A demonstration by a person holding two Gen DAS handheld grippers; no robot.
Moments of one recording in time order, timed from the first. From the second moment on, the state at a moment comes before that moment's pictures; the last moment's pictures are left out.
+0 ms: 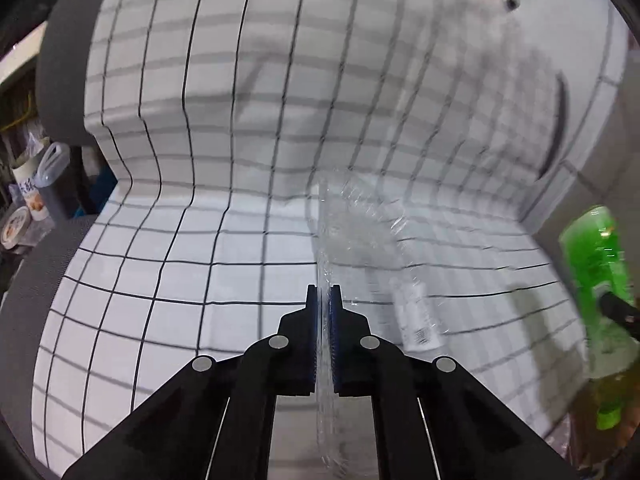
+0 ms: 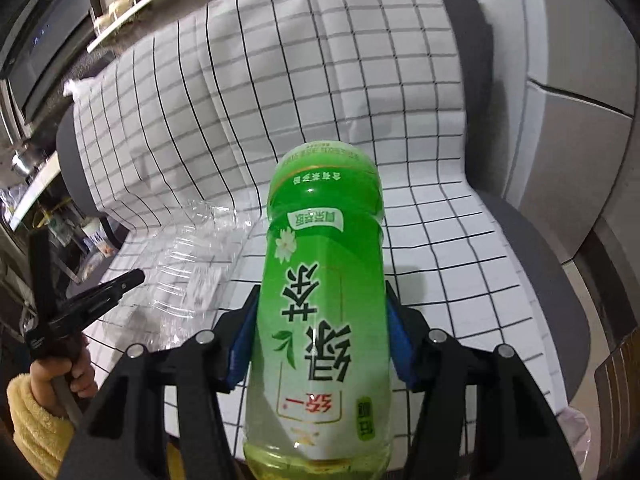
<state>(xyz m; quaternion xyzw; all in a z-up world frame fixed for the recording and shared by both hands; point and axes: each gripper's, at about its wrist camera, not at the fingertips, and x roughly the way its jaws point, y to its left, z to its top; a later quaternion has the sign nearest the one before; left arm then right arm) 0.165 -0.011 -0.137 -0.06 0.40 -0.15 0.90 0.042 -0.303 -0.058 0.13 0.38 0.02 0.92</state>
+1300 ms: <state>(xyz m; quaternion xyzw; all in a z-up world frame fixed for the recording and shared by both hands) -0.099 -0.413 -0.177 0.17 0.39 -0.53 0.73 -0.301 -0.533 -0.106 0.27 0.28 -0.31 0.86</state>
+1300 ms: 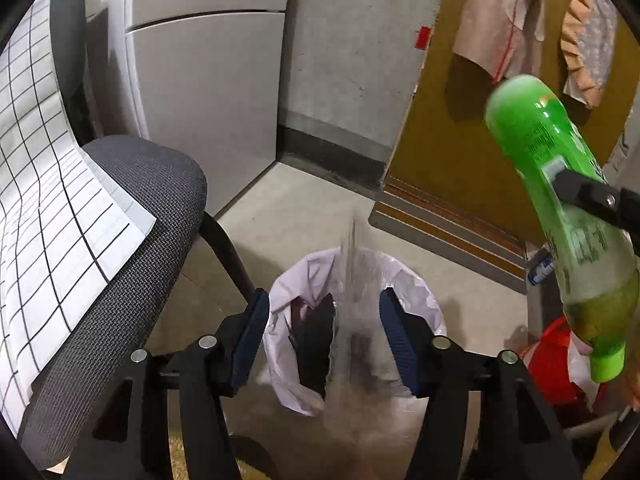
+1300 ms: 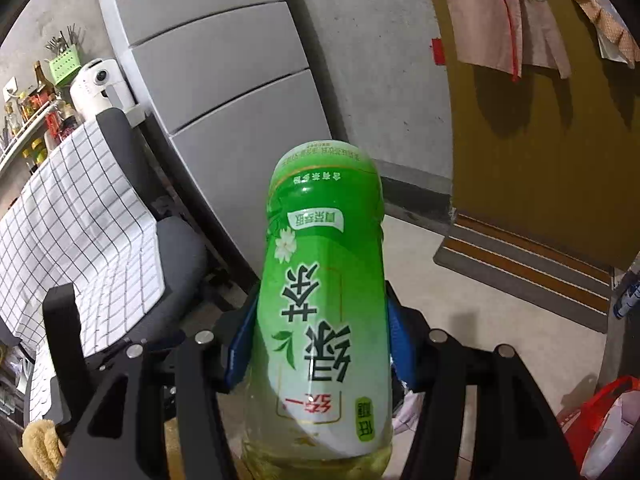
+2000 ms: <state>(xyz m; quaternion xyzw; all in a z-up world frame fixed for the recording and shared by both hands) -0.057 -0.292 -0.138 0.11 0.34 -0.44 0.82 -0.236 -0.523 -0.141 0.23 0.36 -0.33 0.84</state>
